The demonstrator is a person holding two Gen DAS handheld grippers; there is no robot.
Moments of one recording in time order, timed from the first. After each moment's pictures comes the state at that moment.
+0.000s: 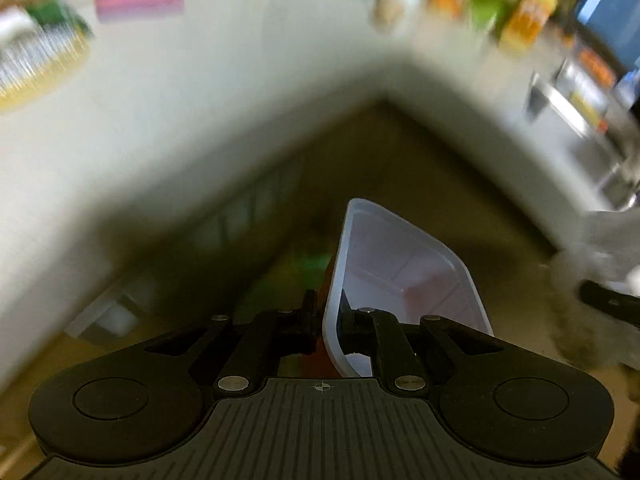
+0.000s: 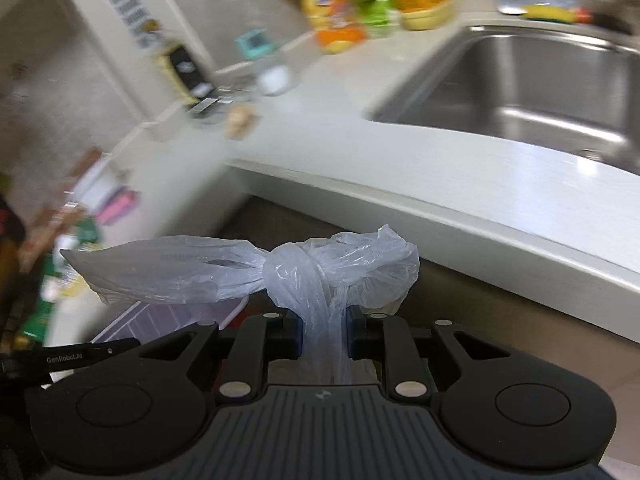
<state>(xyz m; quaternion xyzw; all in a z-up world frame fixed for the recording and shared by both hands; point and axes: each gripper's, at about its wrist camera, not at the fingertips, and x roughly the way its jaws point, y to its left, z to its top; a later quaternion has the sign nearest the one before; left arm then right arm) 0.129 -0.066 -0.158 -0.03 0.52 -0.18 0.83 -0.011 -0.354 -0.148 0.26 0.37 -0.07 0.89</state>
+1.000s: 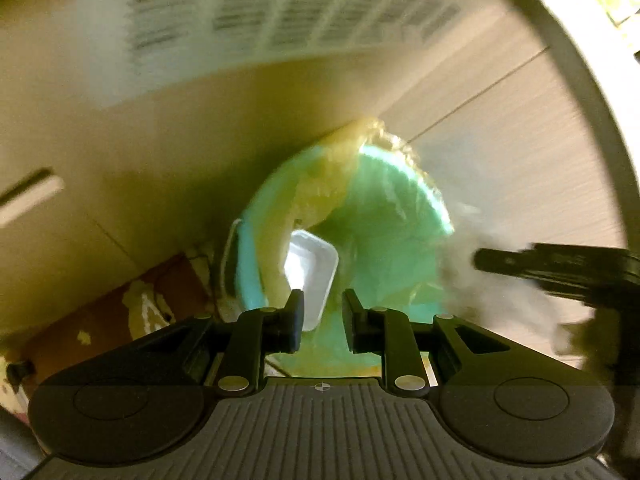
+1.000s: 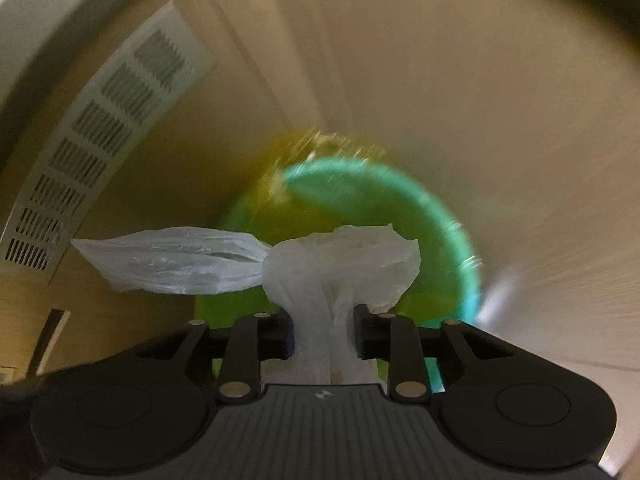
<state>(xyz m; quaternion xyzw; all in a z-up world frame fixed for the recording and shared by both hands) 0.095 0.029 -0.291 -0.17 0.59 -0.14 0.78 0.112 -0.255 -0.307 0.18 0.59 -0.01 0.79</state>
